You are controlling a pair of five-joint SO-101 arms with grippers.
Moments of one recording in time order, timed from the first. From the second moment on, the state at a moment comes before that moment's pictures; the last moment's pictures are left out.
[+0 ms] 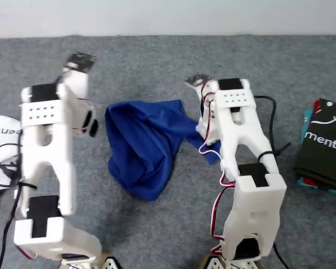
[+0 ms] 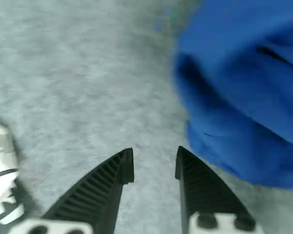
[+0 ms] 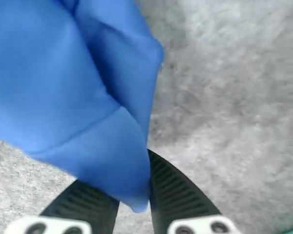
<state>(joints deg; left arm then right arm) -7.3 4.4 -0.3 90.5 -14.2 -8.4 27.4 -17.8 90.5 23.7</state>
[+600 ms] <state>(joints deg) 23.6 4.4 6.3 96.8 -13.1 -1.4 27.7 -23.1 93.1 23.7</state>
